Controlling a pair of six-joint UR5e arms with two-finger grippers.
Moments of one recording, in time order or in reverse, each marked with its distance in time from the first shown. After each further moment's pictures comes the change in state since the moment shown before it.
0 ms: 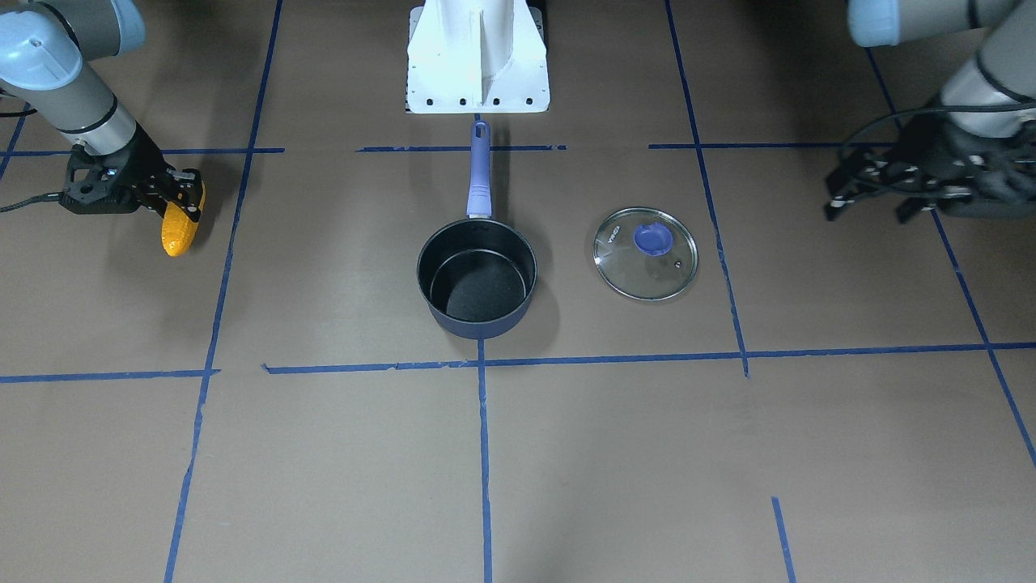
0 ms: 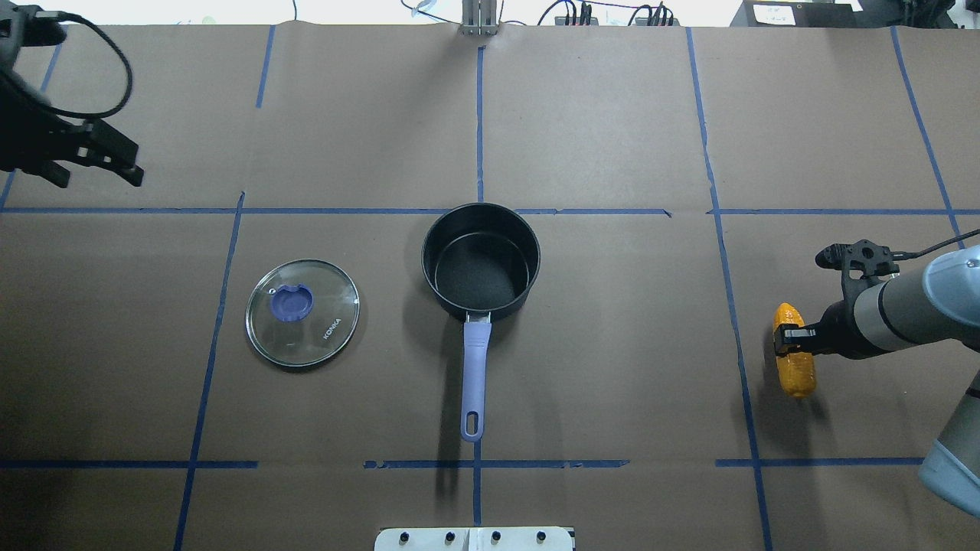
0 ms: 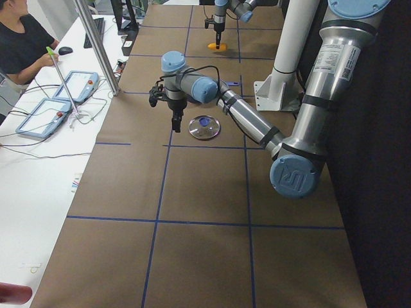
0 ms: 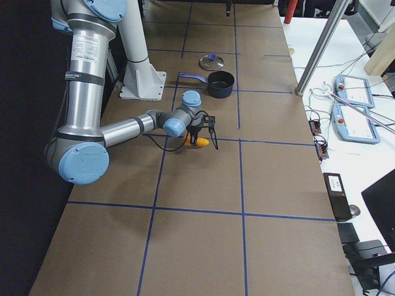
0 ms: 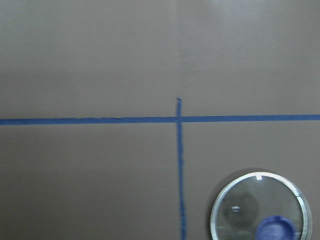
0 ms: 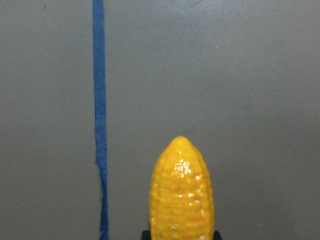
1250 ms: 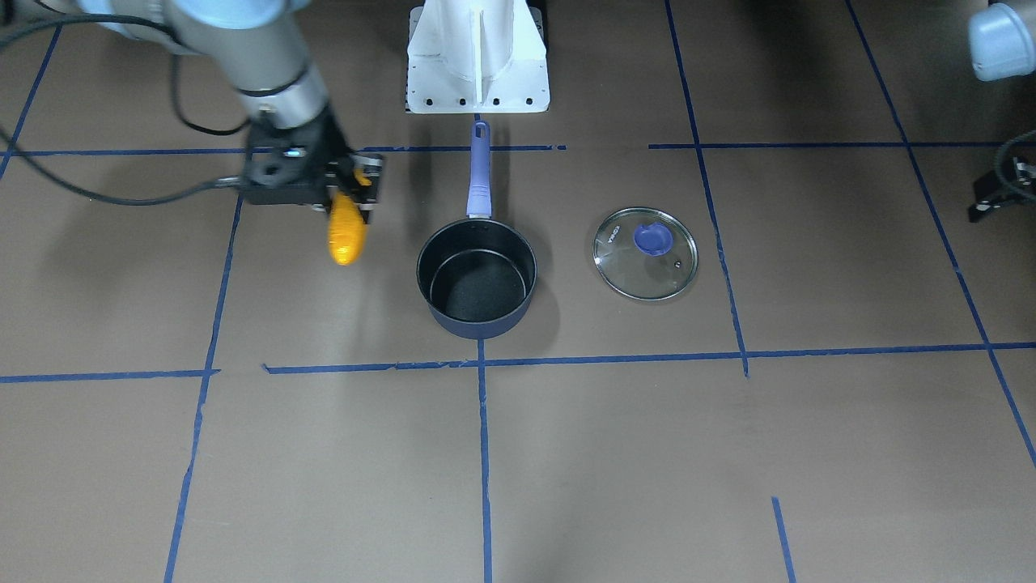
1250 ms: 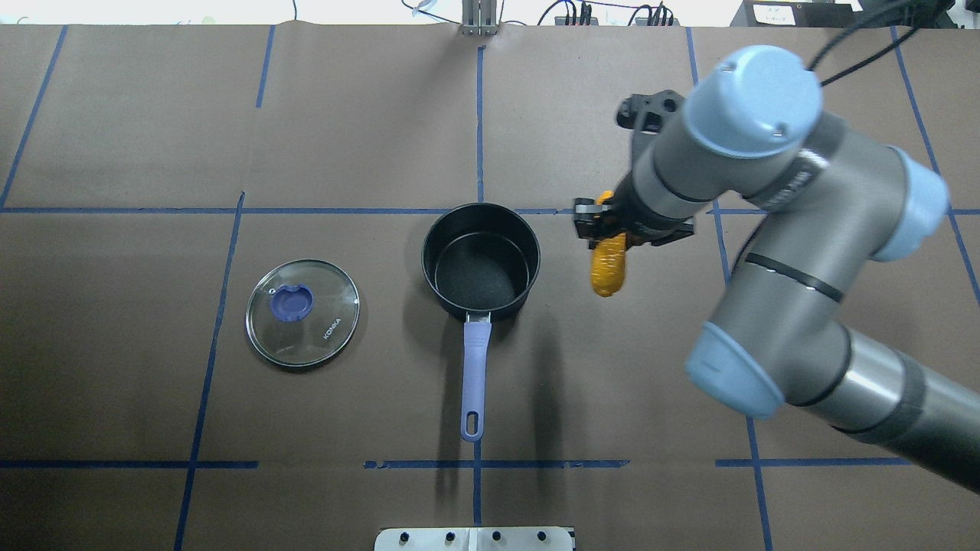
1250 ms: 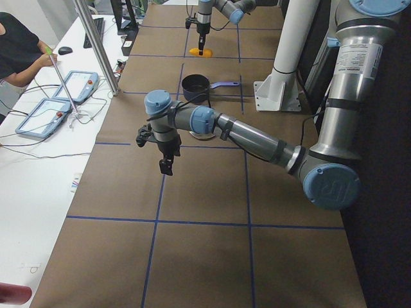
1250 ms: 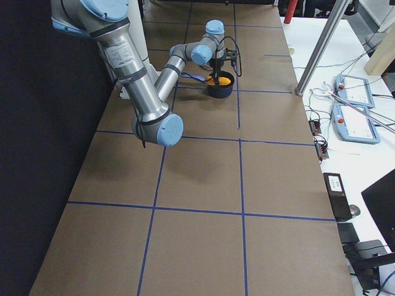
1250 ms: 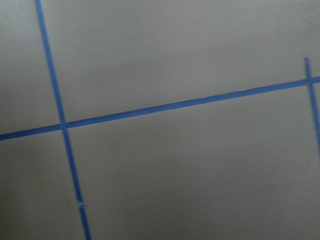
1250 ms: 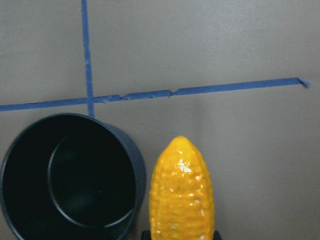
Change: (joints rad) left arm -0.202 0.109 0.167 0.040 -0.002 0.499; right arm -0.031 0.768 -0.071 -0.588 -0.042 0.086
